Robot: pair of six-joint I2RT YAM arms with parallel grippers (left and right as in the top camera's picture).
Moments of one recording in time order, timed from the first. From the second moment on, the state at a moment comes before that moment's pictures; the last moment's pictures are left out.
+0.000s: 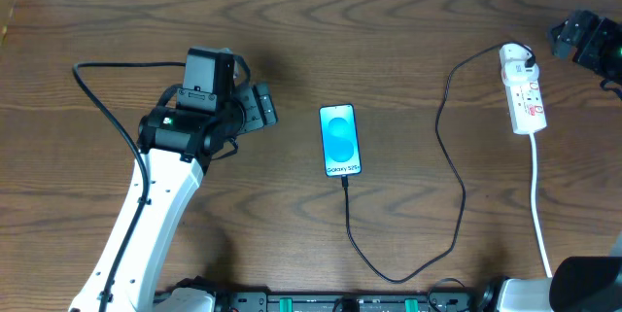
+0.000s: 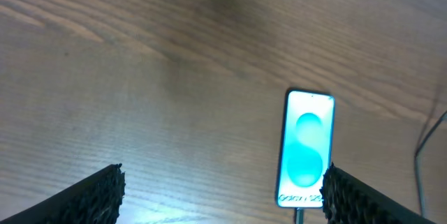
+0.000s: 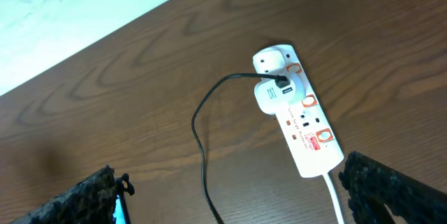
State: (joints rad) left arm -0.22 1.33 1.19 -0.85 0.04 -0.48; right arm -0.38 1.58 1.69 -1.01 -0.34 0.13
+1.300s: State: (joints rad) left arm -0.09 0.24 0.02 0.16 -0.32 -0.48; right arm -0.38 1.58 1.69 -1.01 -0.34 0.13
